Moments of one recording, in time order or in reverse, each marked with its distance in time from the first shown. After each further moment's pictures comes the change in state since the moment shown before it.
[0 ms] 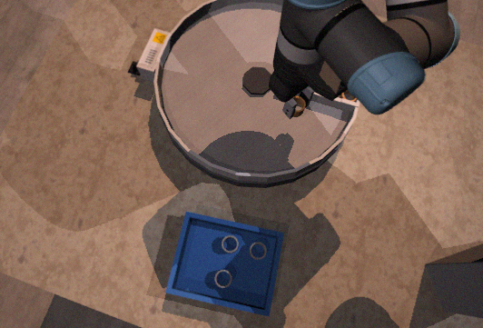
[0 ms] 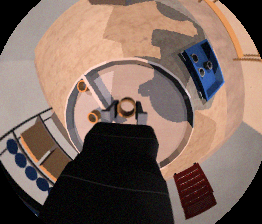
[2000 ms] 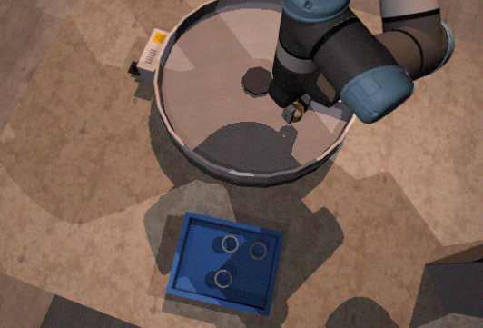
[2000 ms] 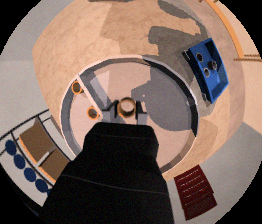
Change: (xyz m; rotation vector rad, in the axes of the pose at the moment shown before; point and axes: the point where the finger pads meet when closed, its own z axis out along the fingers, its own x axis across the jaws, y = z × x) arm 0.000 -0.001 0.025 0.003 0.000 -0.001
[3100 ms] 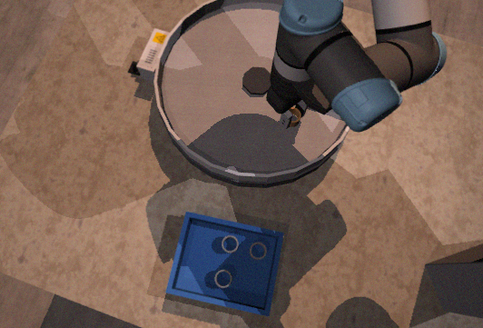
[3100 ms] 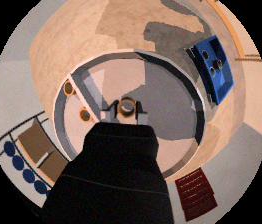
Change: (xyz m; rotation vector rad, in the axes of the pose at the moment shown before) arm 0.001 0.002 0.028 0.000 0.000 0.000
